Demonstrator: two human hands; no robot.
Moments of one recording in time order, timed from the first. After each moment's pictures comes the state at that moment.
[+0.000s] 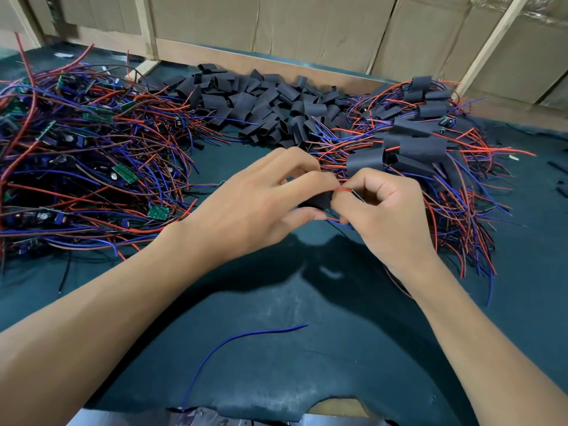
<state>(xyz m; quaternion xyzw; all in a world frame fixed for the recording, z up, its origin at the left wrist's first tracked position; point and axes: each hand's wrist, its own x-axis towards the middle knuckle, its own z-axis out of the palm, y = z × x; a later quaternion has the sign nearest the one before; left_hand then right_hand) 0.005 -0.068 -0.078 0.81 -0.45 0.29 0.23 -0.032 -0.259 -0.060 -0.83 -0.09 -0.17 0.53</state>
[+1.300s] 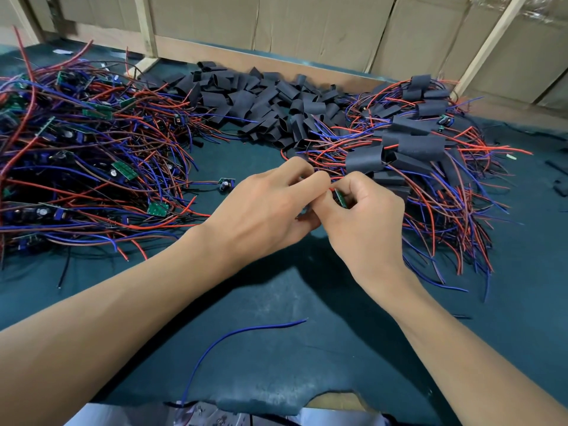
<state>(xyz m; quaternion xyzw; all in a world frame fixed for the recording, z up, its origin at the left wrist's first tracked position) -0.010 -0.086 -0.075 0.86 -0.38 0.27 0.21 -0.027 -0.239 -0.085 -0.85 0.00 -0.25 0.47</state>
